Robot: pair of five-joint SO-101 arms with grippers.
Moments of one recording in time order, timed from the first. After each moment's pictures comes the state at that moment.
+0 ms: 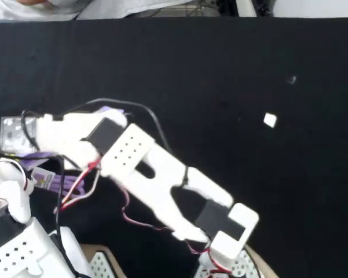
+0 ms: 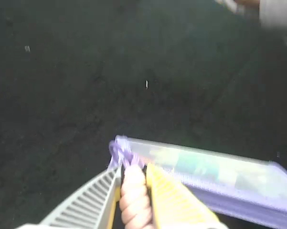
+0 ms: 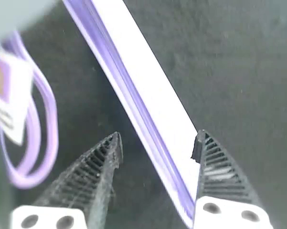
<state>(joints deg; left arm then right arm) -41.8 -73.8 46.5 76.2 8.9 -56.4 10.9 -14.6 68.6 39.2</state>
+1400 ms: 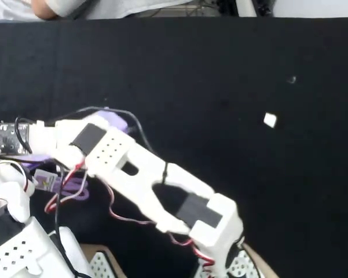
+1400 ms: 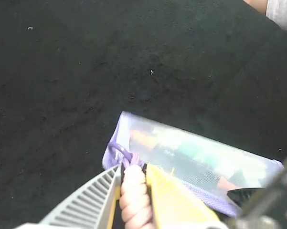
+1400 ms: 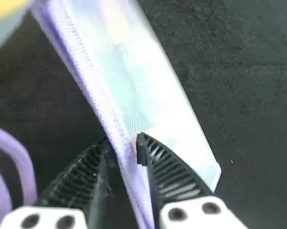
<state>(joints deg) -41.8 -73.8 46.5 78.2 11.1 -57.0 21.3 -15.8 61.8 37.7</state>
